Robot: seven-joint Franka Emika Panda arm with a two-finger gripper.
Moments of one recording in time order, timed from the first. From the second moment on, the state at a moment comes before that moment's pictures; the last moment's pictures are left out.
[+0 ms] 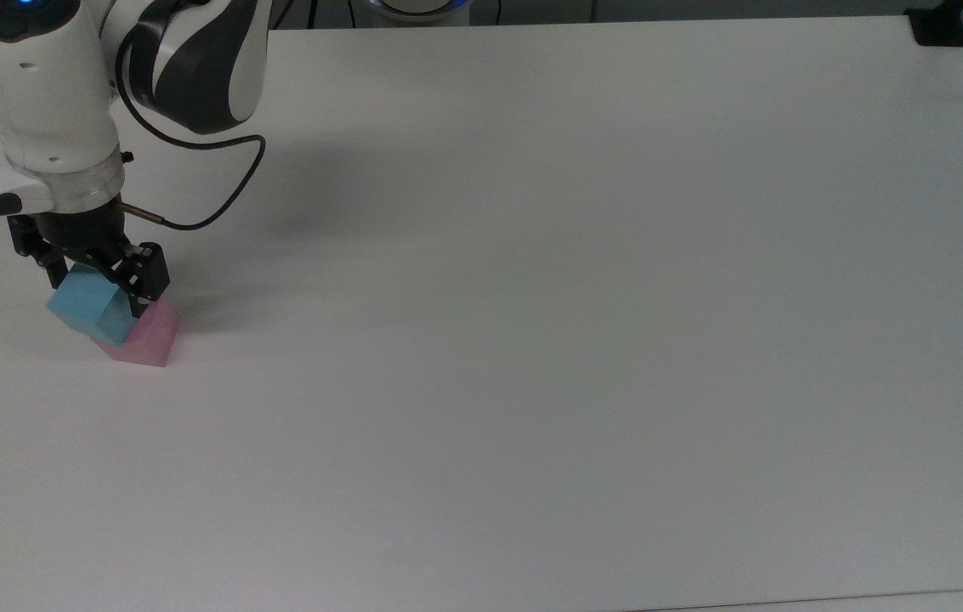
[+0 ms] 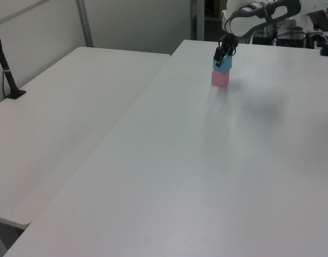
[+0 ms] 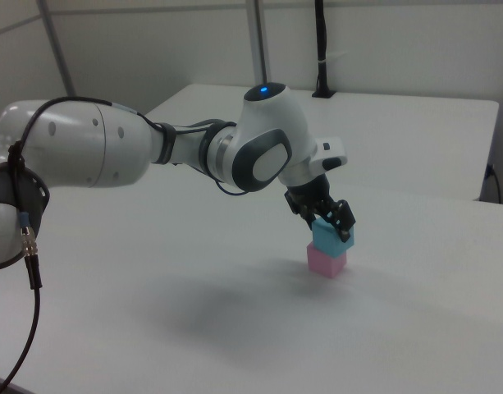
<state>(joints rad) -0.15 0.53 -0.24 -1.53 0.00 2.34 -0.08</state>
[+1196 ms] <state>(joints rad) -0.16 0.16 -0.33 -1.99 0.00 2.16 -0.65</state>
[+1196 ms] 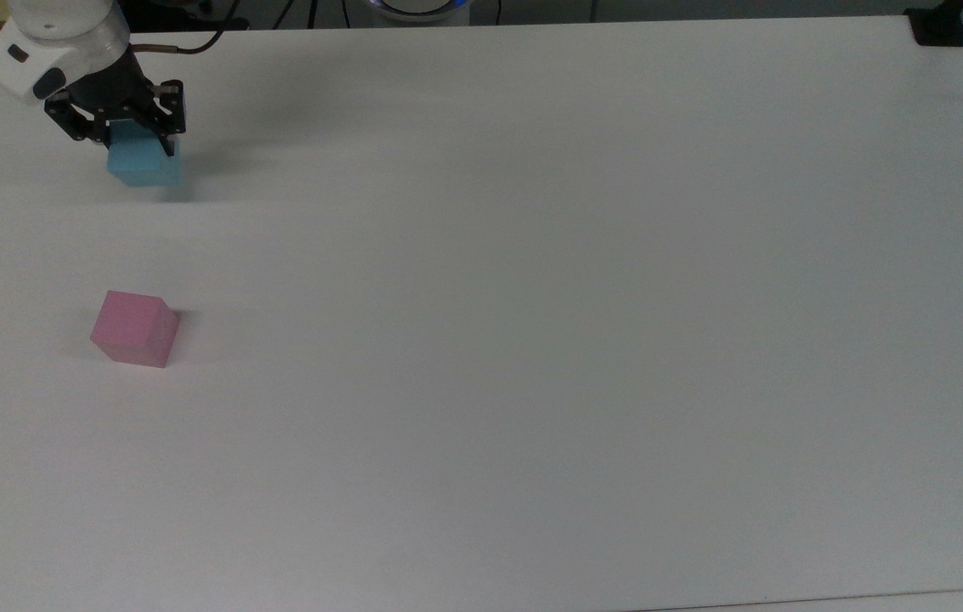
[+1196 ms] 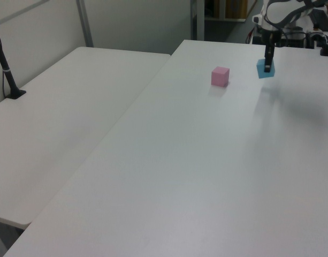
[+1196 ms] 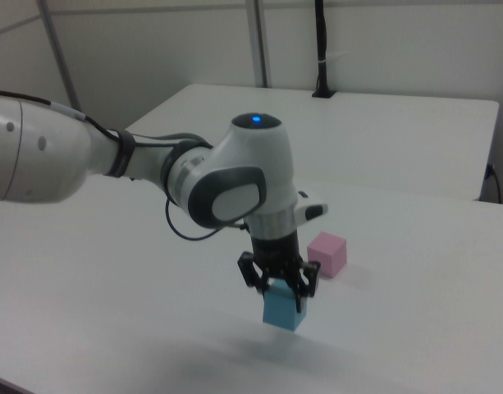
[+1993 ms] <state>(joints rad) -0.17 0.22 -0.36 -2.09 0.00 2.29 -0.71</state>
